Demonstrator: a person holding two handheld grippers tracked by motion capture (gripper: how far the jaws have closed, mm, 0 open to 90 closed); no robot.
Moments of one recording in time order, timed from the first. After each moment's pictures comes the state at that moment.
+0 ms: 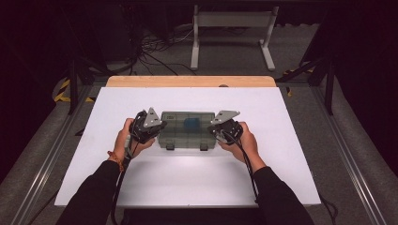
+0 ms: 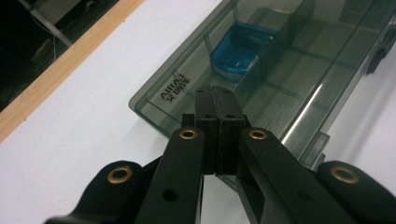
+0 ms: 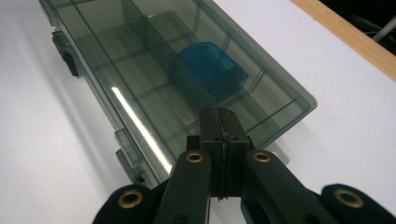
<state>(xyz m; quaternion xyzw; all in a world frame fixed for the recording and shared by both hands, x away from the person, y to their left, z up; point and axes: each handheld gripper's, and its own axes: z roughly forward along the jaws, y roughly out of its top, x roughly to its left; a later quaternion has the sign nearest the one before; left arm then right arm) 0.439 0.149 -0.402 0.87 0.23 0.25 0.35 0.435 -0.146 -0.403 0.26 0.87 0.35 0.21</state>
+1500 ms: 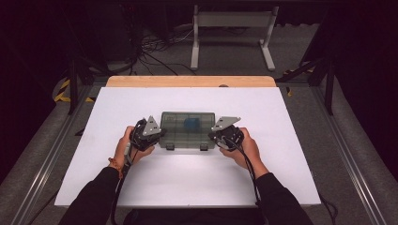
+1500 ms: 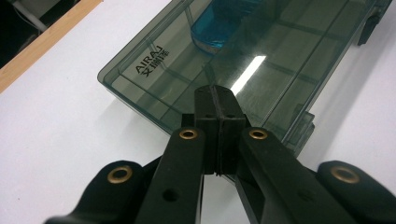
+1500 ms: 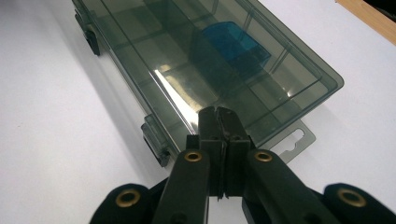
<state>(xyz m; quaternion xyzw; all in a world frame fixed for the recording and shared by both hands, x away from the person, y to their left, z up) 0.432 0.153 -0.428 0.87 0.23 0.23 0.36 0.422 -0.149 -0.410 0.26 0.88 0.34 0.20</state>
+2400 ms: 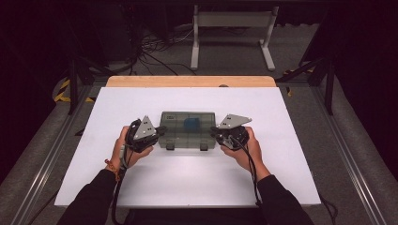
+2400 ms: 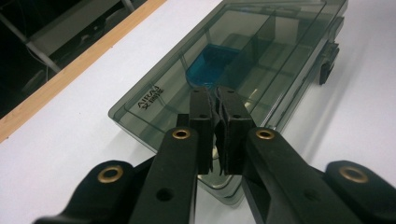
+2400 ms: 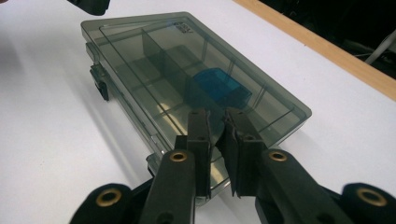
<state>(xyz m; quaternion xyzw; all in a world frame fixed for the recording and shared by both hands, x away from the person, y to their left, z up) 0.414 0.160 -0.409 0.85 0.20 0.25 0.42 0.410 -0.159 -0.394 0.27 0.84 0.41 0.22</state>
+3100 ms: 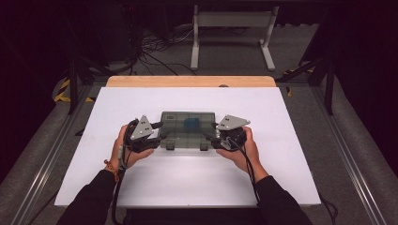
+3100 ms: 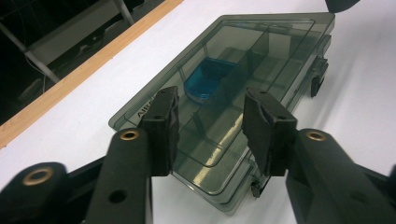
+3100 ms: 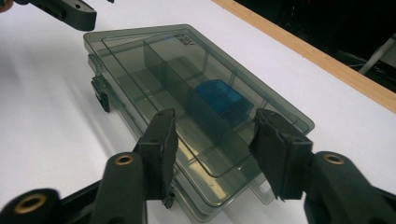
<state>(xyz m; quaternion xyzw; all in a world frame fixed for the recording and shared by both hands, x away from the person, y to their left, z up) 0.412 0.163 -0.406 0.84 0.20 0.25 0.44 0.408 -0.152 -0.396 0.26 0.83 0.43 0.24</state>
